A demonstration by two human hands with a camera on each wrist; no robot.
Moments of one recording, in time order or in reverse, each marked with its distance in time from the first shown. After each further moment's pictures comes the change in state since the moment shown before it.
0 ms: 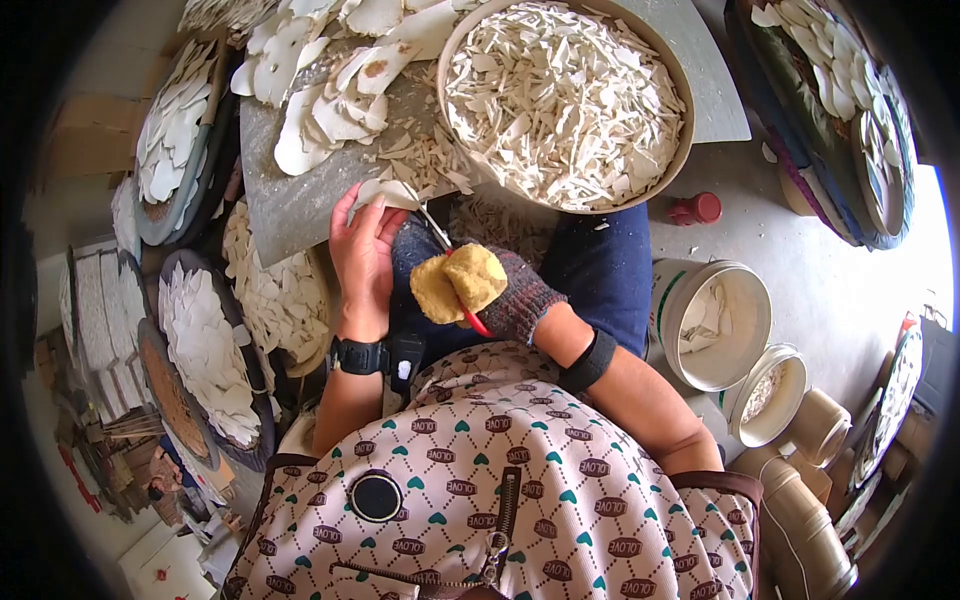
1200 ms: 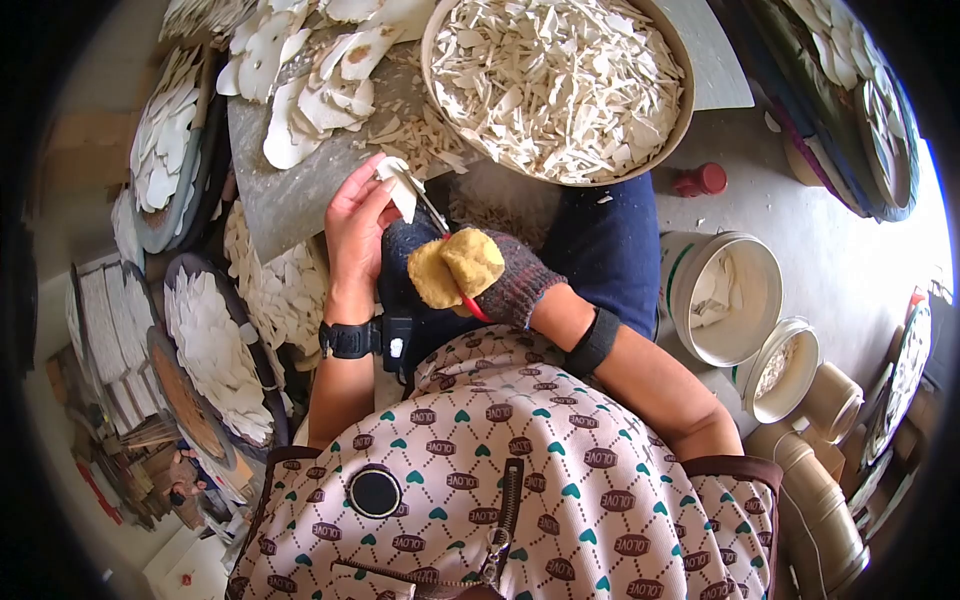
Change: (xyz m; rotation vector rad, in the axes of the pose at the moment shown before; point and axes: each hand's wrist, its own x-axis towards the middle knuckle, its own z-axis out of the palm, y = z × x) left_hand 0.015 0.003 -0.004 0.322 -0.251 -0.138; right_hand 0.000 -0.005 0.009 0.382 0.041 0.145
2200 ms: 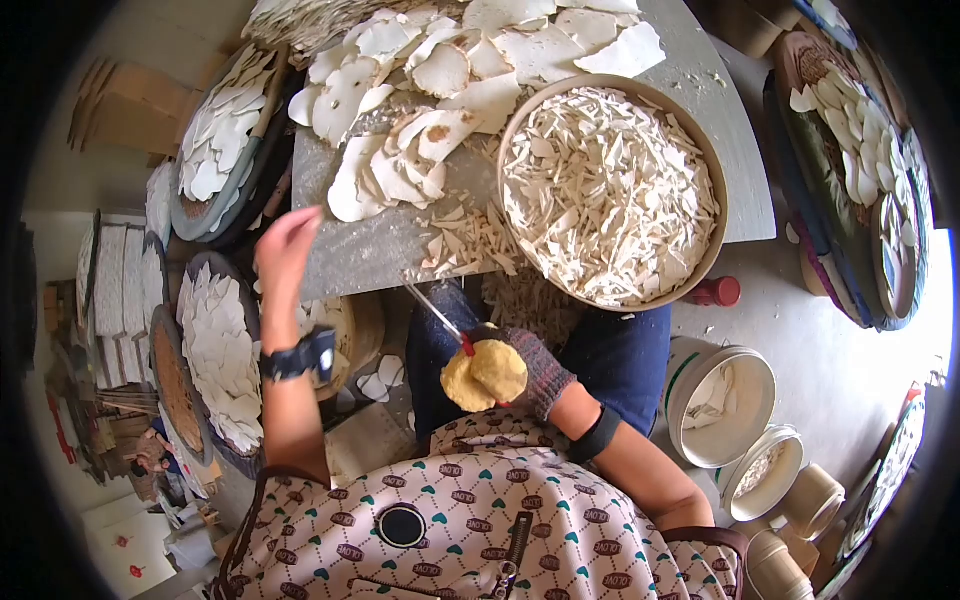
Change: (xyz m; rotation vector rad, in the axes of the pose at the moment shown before) left_hand 0.036 0.098 -0.119 0.742 0.352 0.350; right_hand 0.010 0.003 -0.013 -0.418 -0.177 -0.054
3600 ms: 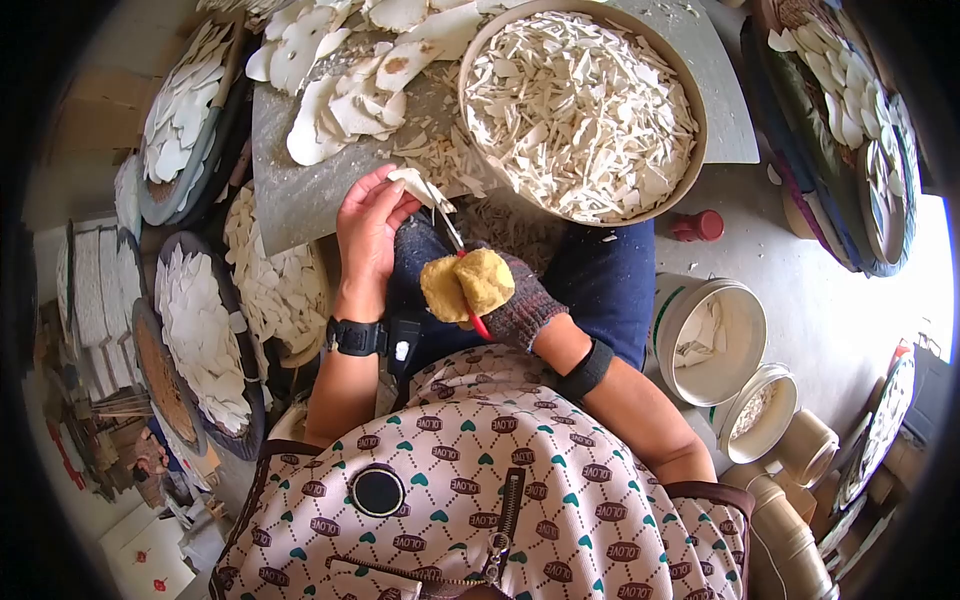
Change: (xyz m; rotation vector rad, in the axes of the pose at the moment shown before) left_hand -0.089 0.023 0.126 -0.946 -0.142 -0.389; right_hand -0.008 0.023 0.015 0.142 0.206 -0.044
